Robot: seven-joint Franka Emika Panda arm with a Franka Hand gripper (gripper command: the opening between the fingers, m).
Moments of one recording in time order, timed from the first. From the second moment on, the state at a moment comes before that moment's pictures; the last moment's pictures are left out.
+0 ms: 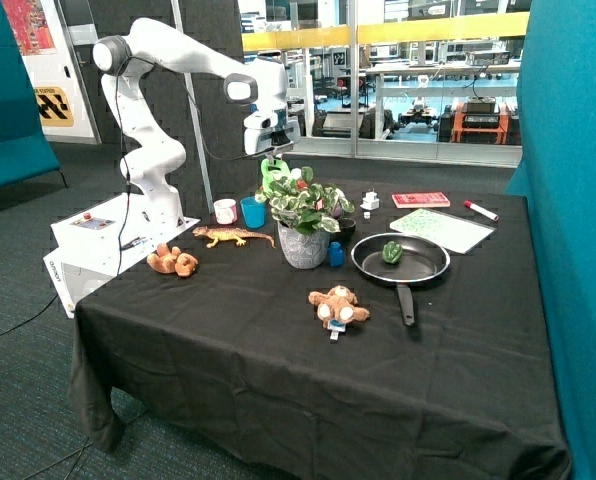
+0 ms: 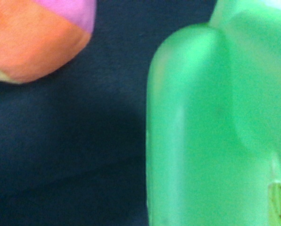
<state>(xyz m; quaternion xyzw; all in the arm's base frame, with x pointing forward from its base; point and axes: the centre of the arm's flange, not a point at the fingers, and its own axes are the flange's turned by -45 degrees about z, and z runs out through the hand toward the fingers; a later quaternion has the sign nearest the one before) 0.443 0.060 0.458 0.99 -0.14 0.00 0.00</state>
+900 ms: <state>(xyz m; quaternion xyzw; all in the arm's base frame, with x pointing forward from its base) 0.449 0.015 0.459 0.97 -0.24 0.00 0.00</state>
